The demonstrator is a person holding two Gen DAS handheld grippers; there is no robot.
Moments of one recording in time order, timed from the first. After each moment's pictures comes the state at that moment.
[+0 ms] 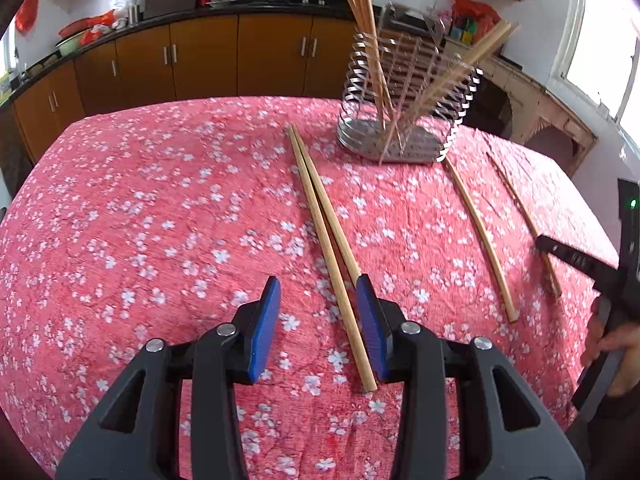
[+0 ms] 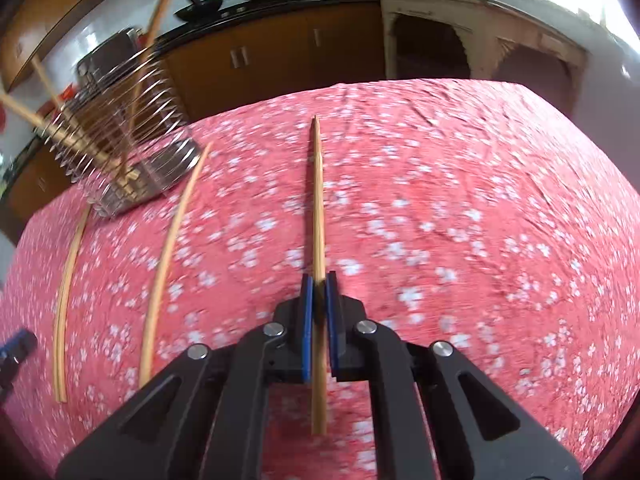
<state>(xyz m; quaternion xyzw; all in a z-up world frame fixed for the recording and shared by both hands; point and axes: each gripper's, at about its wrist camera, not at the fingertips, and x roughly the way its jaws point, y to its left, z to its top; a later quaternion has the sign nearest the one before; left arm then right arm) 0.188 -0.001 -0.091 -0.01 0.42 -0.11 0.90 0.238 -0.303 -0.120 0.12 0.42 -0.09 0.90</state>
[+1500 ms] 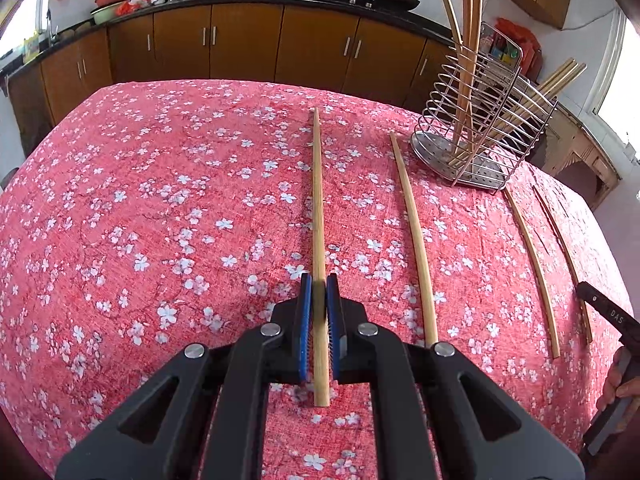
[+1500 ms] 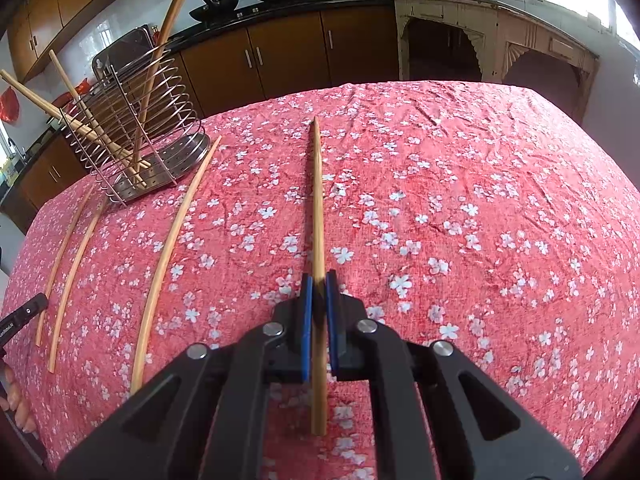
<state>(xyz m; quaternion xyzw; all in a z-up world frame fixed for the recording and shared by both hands) 0.215 0.044 -0.108 -0.07 0.42 -0.06 0.90 0.216 -0.306 -0.122 0.11 0.41 -0.07 0.90</state>
